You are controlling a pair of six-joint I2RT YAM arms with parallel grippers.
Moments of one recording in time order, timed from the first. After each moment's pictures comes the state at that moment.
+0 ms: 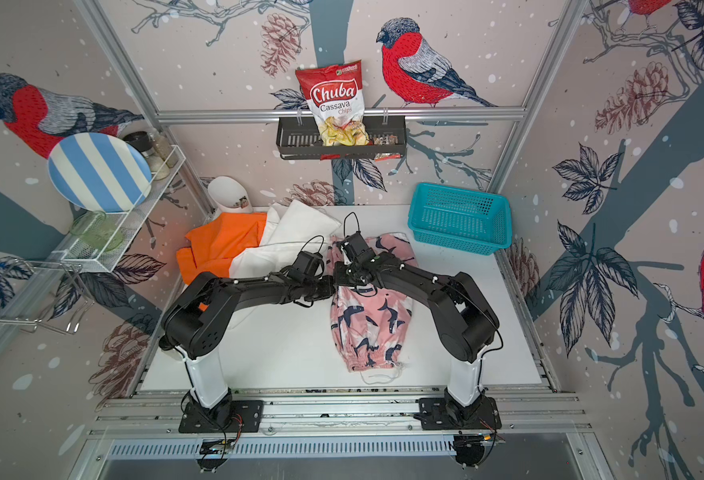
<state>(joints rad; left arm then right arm) -0.56 1.89 1.00 -0.04 0.25 -0.66 0.74 1.84 1.29 -0.32 -0.21 0.61</state>
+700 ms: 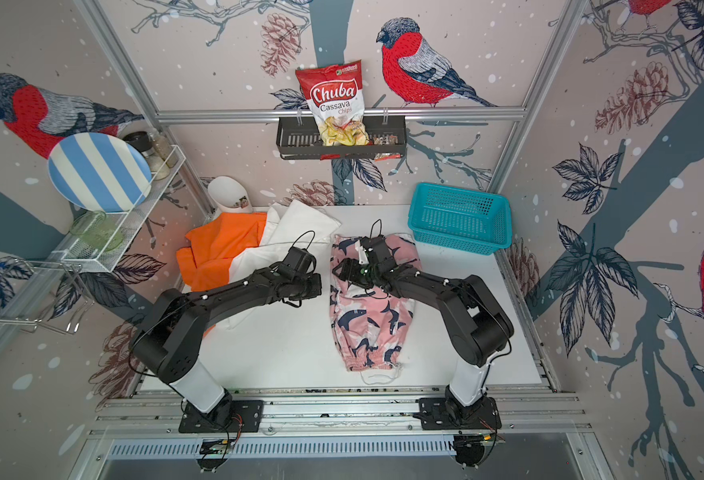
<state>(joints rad) -0.59 1.65 1.02 -0.35 0.06 -0.64 0.59 1.72 1.03 0.03 -0.42 0.75</state>
